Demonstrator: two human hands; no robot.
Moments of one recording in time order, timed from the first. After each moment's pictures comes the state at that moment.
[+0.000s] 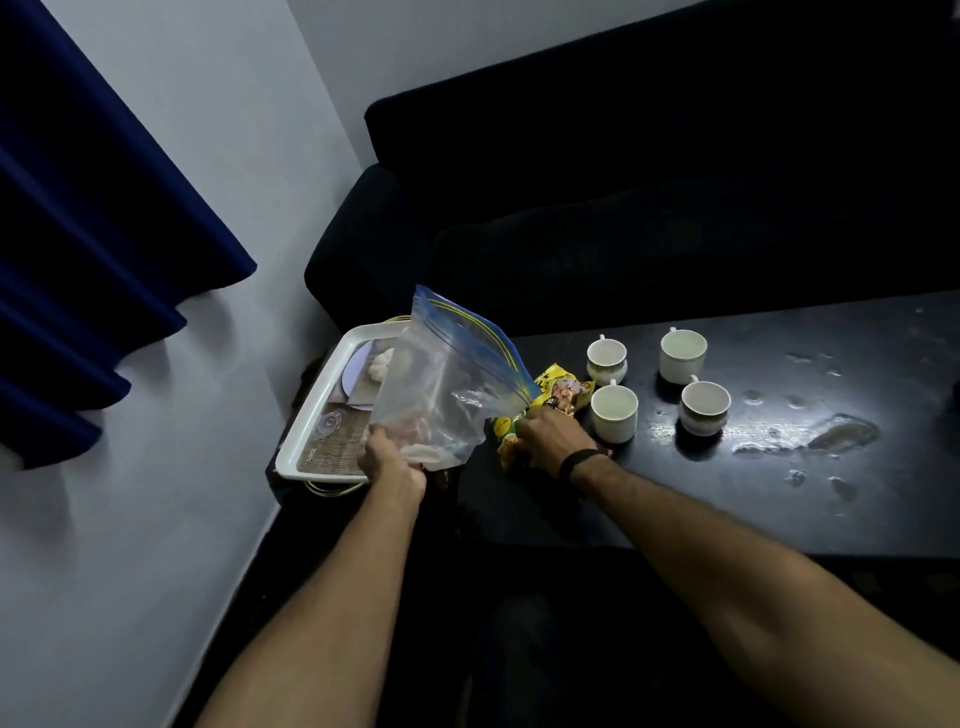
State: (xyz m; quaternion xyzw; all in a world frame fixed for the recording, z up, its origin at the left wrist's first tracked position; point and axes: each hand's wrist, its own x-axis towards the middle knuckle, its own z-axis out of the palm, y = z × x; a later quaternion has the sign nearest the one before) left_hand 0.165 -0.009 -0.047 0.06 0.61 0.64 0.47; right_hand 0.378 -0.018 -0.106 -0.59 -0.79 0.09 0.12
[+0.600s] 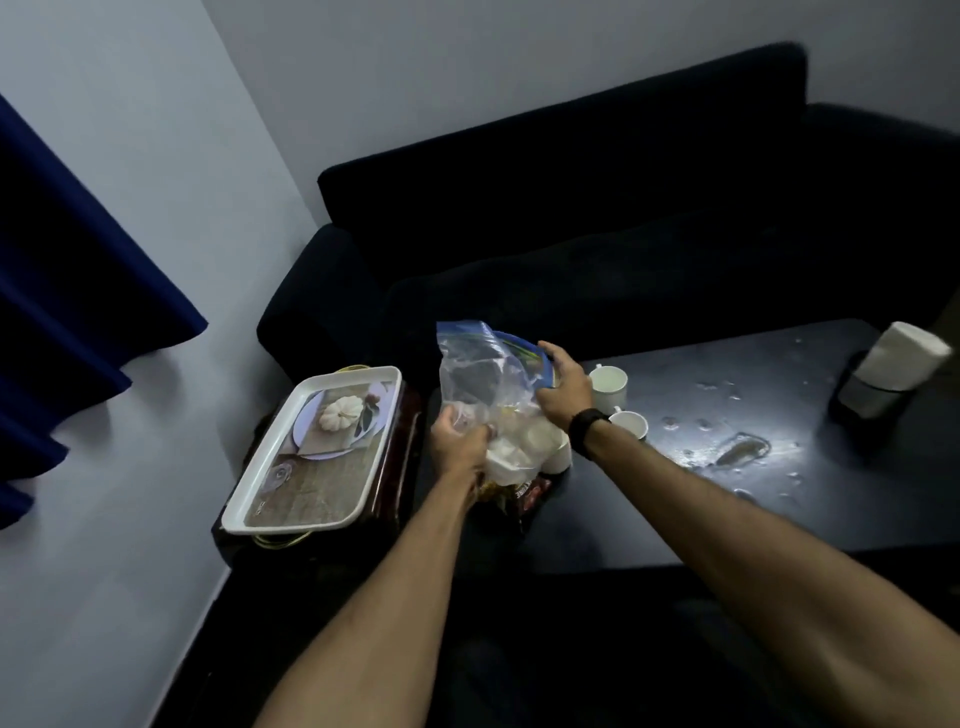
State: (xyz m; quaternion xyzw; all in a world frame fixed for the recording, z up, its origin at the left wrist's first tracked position) left_hand 0.323 -0.044 -0.010 0.48 0.59 0.46 0.45; right_hand 0.478 -0.033 -0.009 -0.65 -0.45 0.32 0.53
